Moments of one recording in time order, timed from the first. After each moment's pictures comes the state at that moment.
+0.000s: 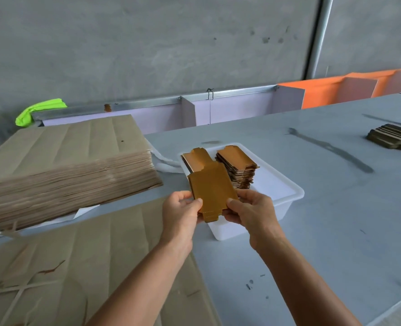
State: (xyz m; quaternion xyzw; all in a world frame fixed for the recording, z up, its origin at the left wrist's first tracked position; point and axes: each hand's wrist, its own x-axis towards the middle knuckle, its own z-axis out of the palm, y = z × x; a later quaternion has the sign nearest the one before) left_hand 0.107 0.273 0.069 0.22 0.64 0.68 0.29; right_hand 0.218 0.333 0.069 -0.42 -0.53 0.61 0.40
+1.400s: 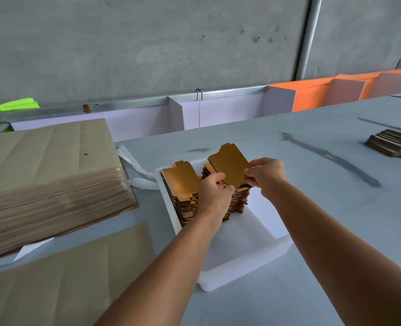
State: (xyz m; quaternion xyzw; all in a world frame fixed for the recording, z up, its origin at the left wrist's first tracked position) left_hand 0.111 0.453 0.051 0.37 0.67 0.58 0.28; right_hand 0.198 0.538 0.081 -0.57 -0.50 0.51 0.41
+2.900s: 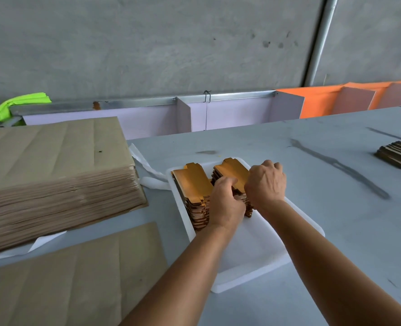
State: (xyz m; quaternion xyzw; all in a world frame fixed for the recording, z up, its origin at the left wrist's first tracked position) left_hand 0.111 0.436 0.053 0.51 0.70 0.49 0.11; right_hand 0.175 0.514 0.070 -0.57 -0.78 -0.02 0.25
